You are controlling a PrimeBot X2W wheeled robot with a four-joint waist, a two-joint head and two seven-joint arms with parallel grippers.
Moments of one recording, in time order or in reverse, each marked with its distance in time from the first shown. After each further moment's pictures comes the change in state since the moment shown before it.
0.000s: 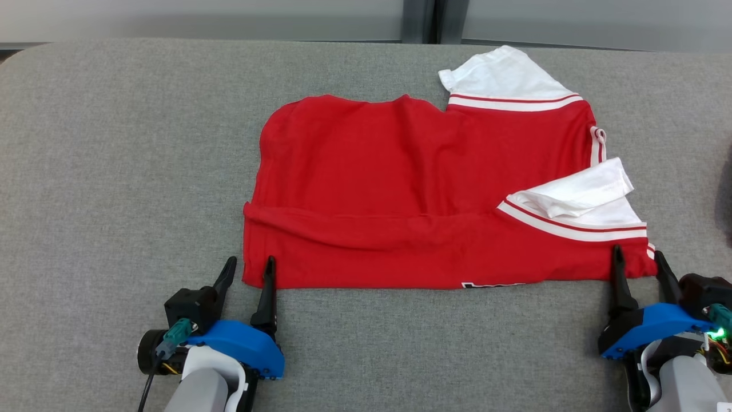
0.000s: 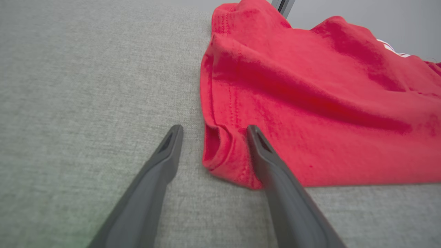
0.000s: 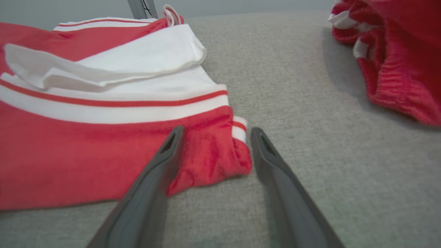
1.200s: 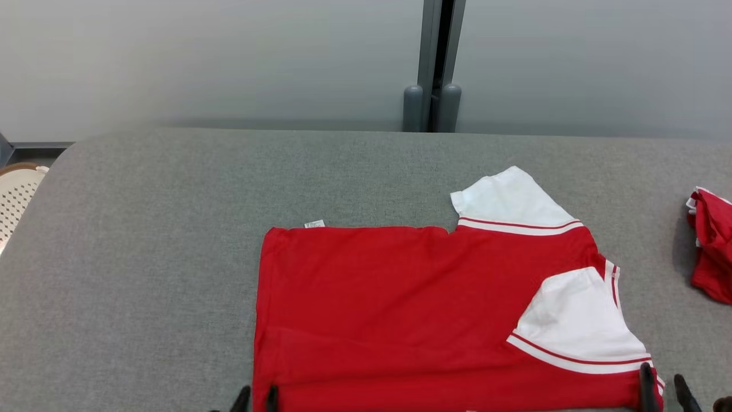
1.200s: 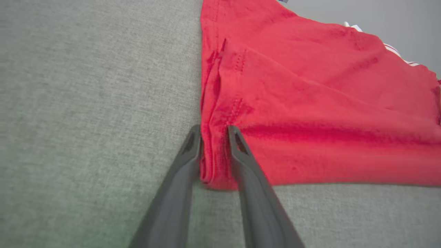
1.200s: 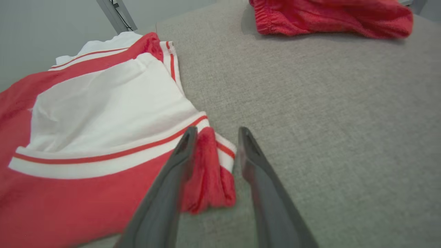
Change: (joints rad) left arm 0.355 -0.003 -0.034 -0.091 -0.091 0.017 0.010; right arm 0.342 0.003 0.015 -0.079 0.264 0.000 0.002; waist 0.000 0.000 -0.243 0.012
